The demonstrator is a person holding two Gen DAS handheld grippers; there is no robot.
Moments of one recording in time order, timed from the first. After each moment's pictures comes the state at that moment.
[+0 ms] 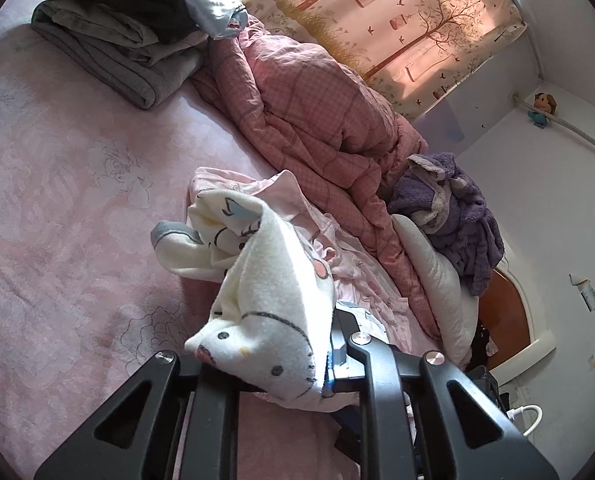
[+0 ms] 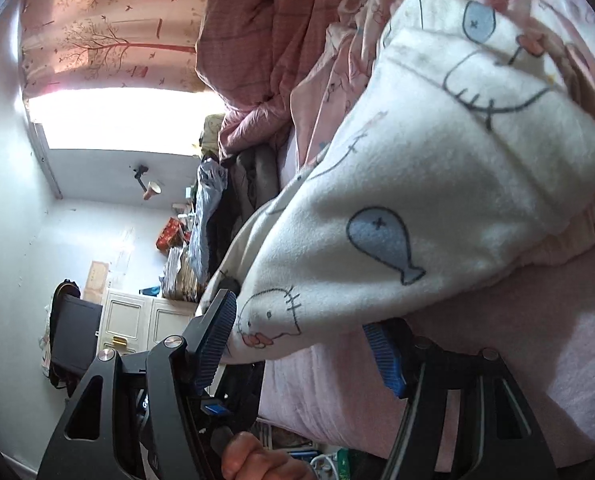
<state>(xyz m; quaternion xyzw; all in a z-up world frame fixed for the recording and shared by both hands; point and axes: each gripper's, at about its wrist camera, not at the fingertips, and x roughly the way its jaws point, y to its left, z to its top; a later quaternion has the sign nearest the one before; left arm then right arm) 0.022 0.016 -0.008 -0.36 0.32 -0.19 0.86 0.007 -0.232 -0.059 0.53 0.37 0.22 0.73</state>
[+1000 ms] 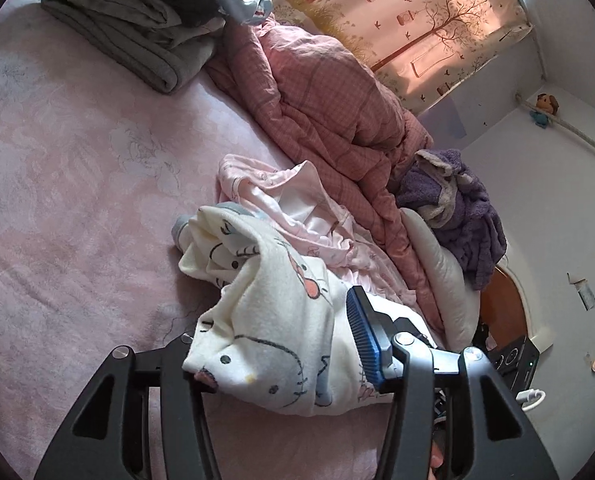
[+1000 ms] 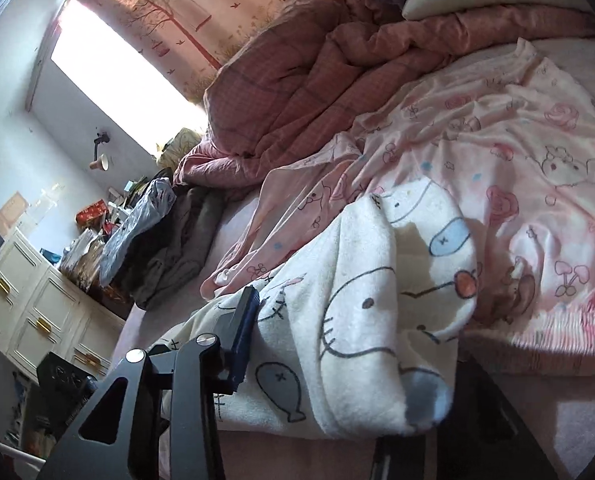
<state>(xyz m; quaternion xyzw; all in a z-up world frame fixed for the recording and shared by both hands) 0.020 0.034 -0.032 -0.36 0.32 -0.19 0.85 0.019 -0.236 -0.016 0.30 0.31 0.11 0.90</state>
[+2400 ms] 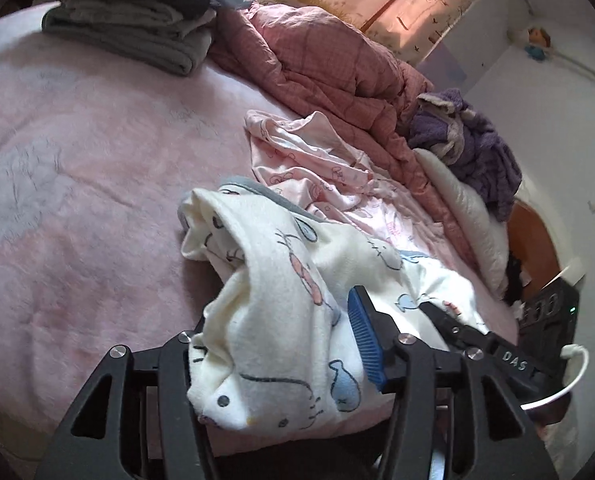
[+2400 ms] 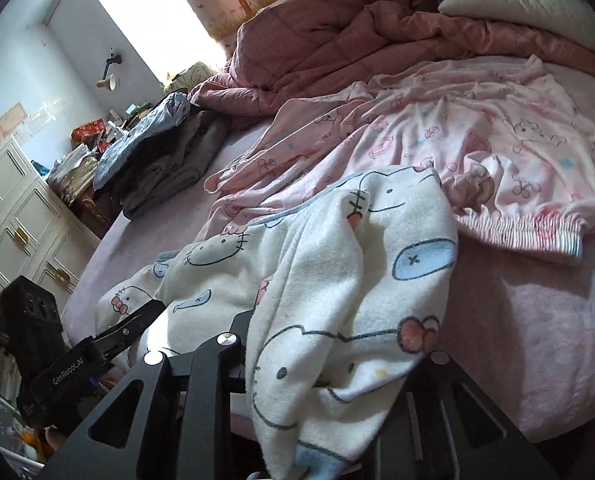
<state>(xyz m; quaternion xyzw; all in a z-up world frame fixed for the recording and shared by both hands) -0.042 0.039 -0.049 -0.28 0.37 -0.20 0.86 -0.053 -0.222 -0.031 0.21 0.38 0.14 0.89</state>
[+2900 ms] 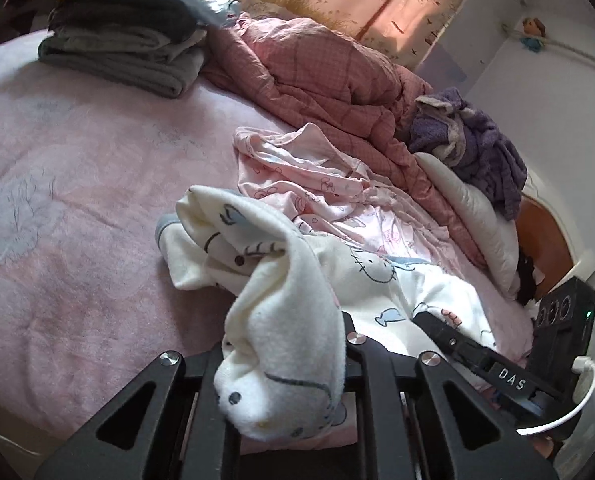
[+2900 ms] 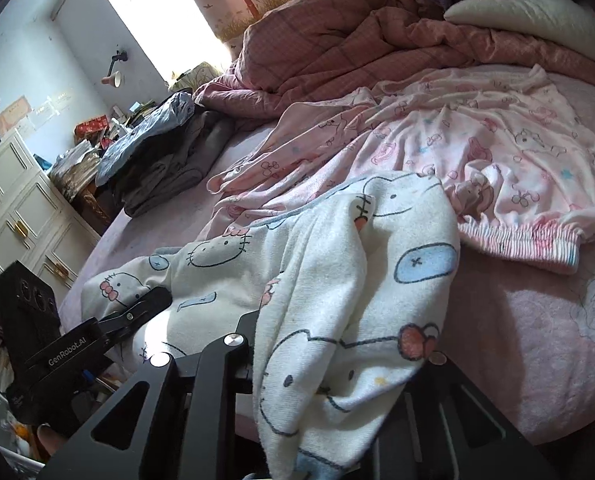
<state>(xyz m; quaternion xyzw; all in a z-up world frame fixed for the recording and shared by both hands) -0.048 0.011 -0.026 -0.21 0.35 -0.17 0.90 -0.058 -0.211 -0.020 0.17 0.37 0.13 0.90</state>
